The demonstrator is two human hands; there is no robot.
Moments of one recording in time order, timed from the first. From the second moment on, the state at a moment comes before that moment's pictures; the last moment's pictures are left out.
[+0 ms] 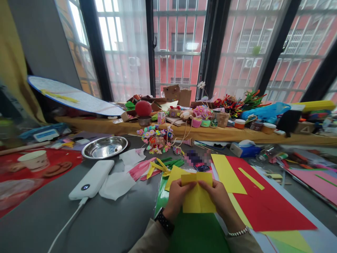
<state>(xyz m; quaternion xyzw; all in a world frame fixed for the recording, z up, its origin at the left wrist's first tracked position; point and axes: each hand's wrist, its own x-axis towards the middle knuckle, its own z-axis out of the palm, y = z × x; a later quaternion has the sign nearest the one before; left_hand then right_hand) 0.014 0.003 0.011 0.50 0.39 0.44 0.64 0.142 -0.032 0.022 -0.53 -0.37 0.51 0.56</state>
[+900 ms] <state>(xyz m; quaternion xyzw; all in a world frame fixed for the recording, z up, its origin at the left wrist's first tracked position) 0.002 0.013 0.013 0.49 0.43 0.47 0.60 0.159 -0.025 0.008 -0.58 -0.33 0.50 0.56</state>
